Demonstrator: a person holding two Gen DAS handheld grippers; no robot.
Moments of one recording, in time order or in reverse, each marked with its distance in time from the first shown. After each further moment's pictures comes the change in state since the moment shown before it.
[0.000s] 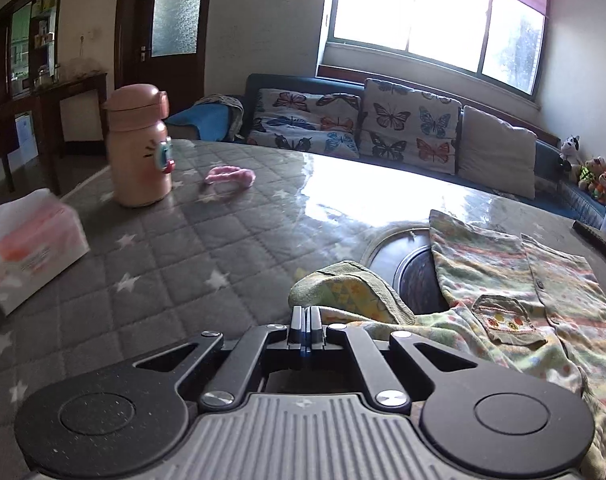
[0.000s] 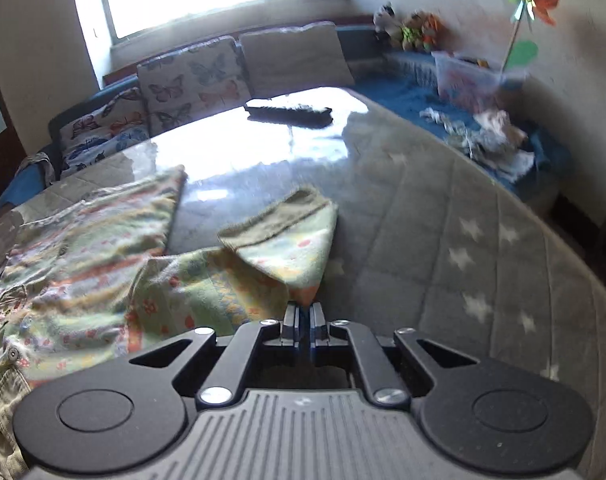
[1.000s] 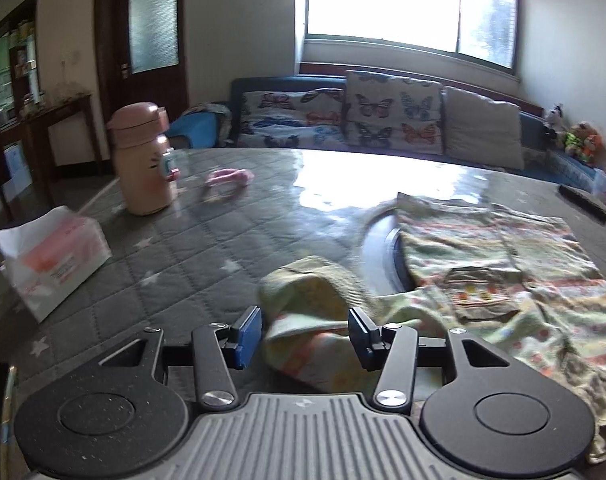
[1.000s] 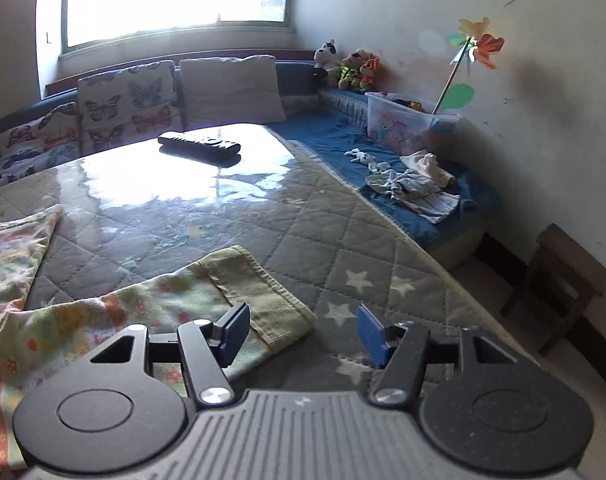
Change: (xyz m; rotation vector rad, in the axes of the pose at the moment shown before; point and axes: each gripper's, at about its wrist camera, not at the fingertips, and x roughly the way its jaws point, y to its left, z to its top) left arm -0.033 -0.015 -0.008 0.137 0.012 -0.033; right arm 0.005 -0.033 0.019 -0.049 -0.126 -0.221
